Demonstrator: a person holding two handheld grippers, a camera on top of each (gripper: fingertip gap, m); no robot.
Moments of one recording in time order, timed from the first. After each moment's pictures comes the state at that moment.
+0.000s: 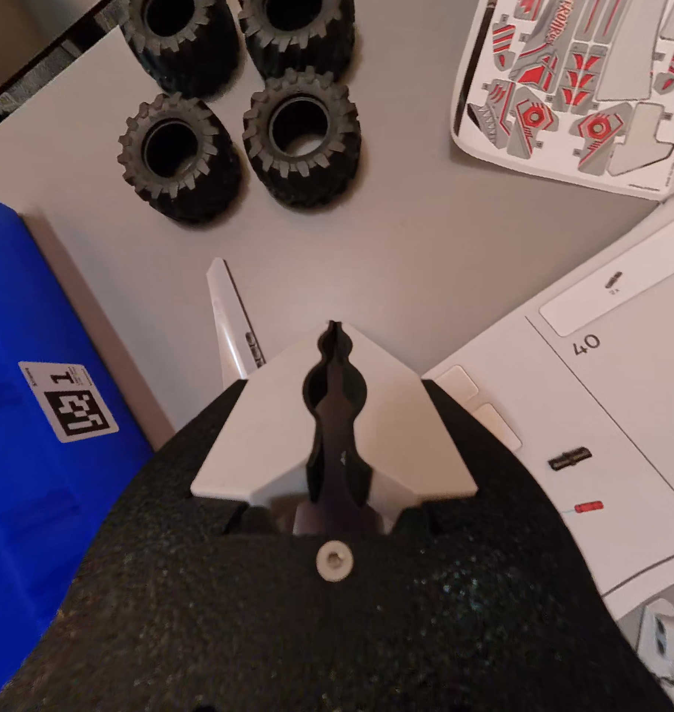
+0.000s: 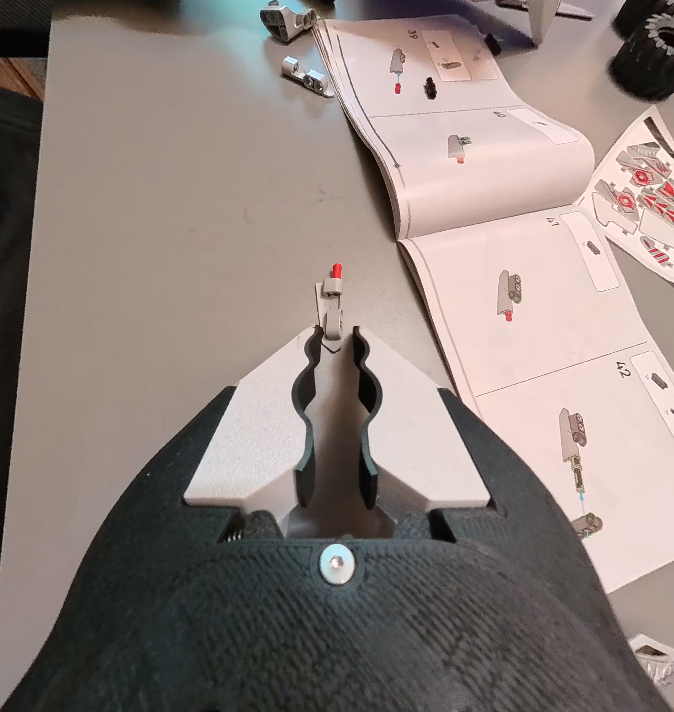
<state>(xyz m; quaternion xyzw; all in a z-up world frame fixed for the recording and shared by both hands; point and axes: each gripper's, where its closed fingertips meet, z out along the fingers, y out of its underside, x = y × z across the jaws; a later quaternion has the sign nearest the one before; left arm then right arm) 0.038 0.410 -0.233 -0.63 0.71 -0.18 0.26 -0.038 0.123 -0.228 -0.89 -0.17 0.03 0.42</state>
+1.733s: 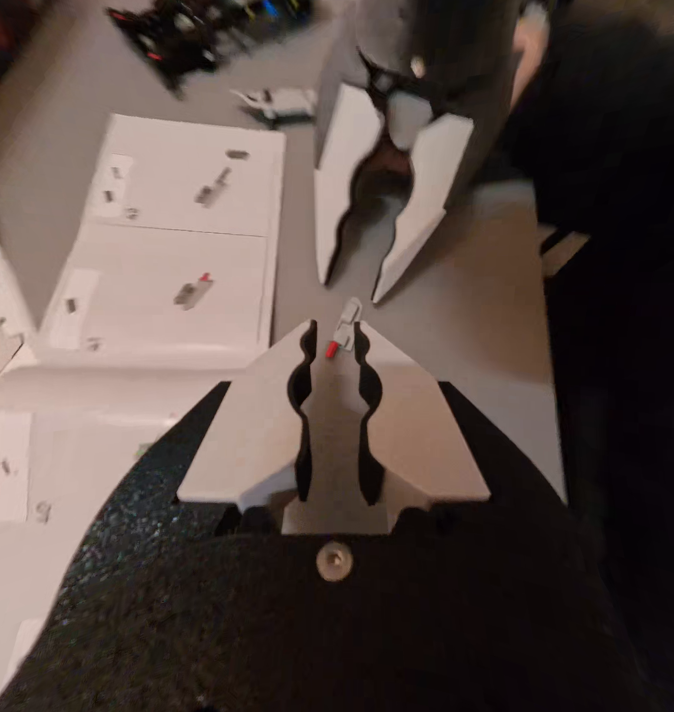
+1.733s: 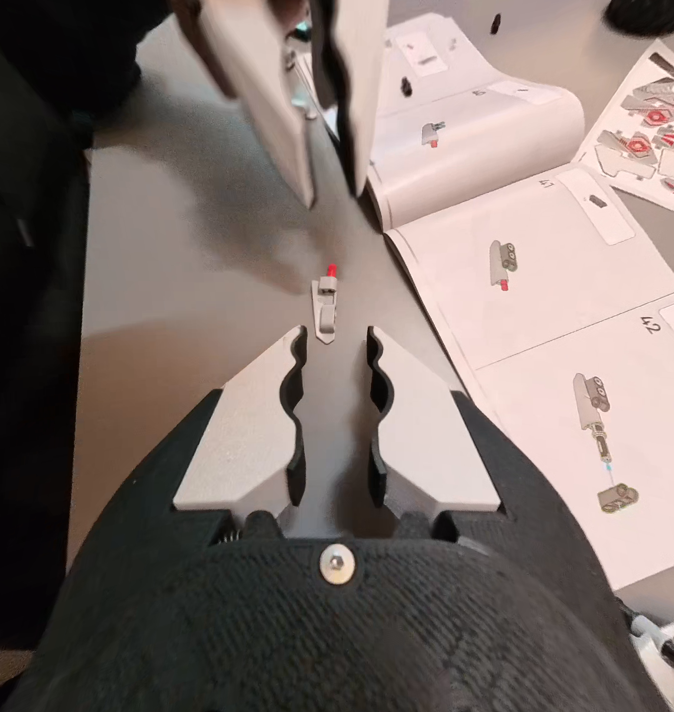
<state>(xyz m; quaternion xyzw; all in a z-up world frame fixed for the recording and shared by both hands) -0.041 0.144 -0.190 -0.30 0.85 -0.41 0.08 -0.032 0.116 -0.220 -0.89 -0.10 0.10 0.43</state>
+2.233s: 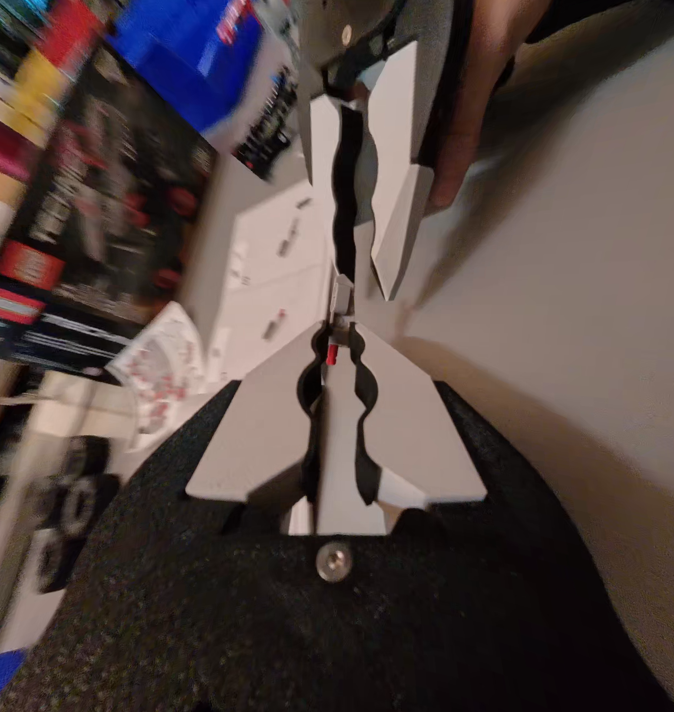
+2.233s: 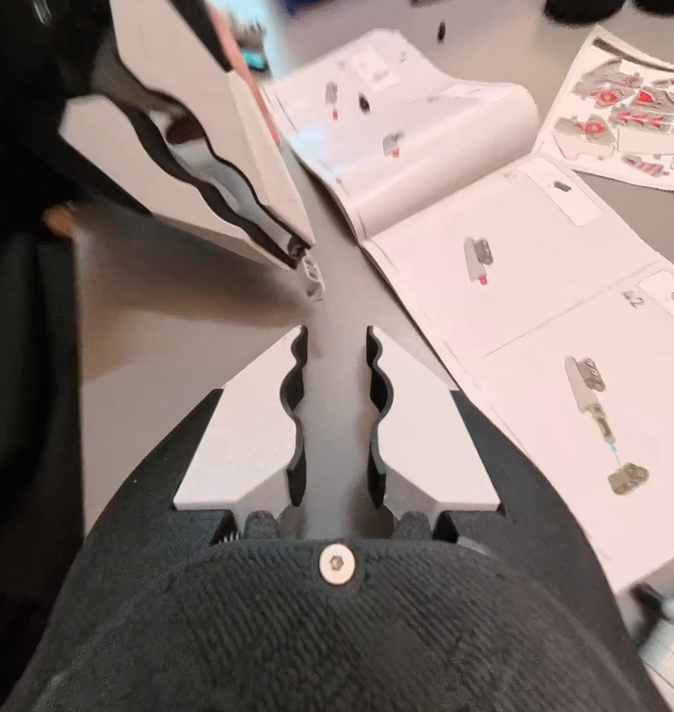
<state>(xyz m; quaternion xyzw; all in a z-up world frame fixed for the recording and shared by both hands) -0.036 0.145 -0.186 -0.18 0.85 -0.32 0.37 -0.025 0.124 -0.215 -0.89 -0.03 0.11 0.45</state>
